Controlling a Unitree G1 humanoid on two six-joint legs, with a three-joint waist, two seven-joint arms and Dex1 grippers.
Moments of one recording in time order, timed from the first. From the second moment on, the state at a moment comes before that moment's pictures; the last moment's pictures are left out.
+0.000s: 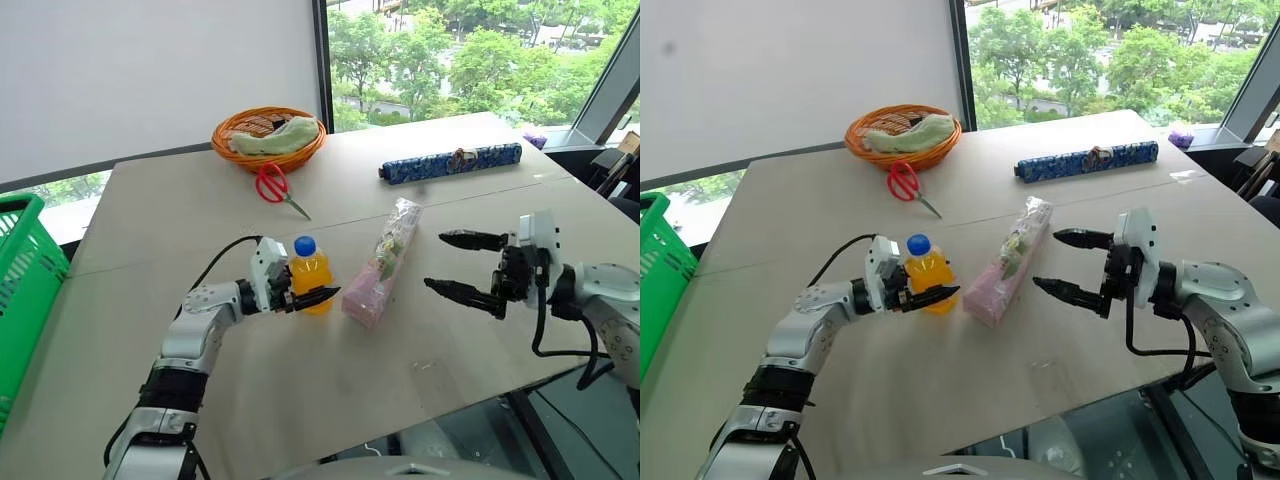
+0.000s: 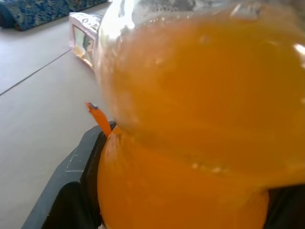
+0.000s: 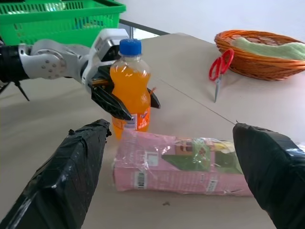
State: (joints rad) left arm -0.30 0.45 0.01 0.23 -0.37 0.23 -1.00; right arm -0.18 -0.71 -0.08 -0.40 0.64 0.48 0.96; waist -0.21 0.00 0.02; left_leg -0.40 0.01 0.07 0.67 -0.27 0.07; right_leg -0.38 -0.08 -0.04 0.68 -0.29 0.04
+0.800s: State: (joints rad) left arm -0.93 1.10 0.38 1.09 -0.04 0.09 0.08; right arm -0.83 -0.21 0.14 -0.14 0.56 0.63 0.65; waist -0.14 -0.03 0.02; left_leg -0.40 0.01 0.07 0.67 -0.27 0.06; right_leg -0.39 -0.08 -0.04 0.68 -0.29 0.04
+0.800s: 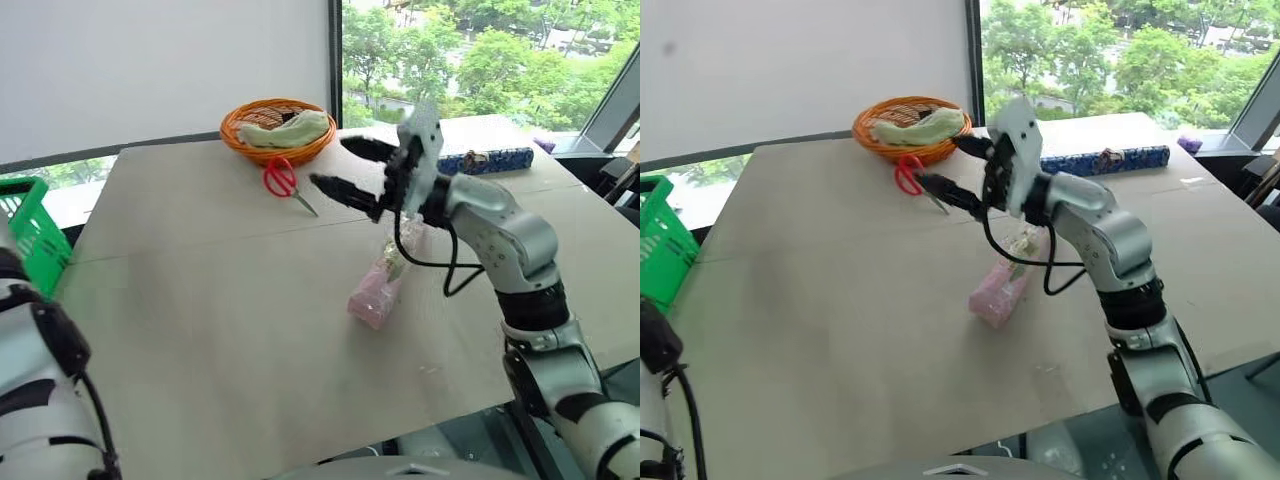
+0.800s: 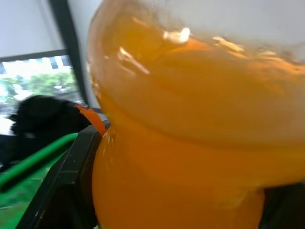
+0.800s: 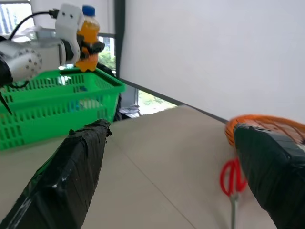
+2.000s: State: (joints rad) left arm -0.93 0.79 0.35 0.86 -0.28 0.03 -0.45; right arm -0.73 -0.36 0.10 -0.20 0.56 0.67 0.75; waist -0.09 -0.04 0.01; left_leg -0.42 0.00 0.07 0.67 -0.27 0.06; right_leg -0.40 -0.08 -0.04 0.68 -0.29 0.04
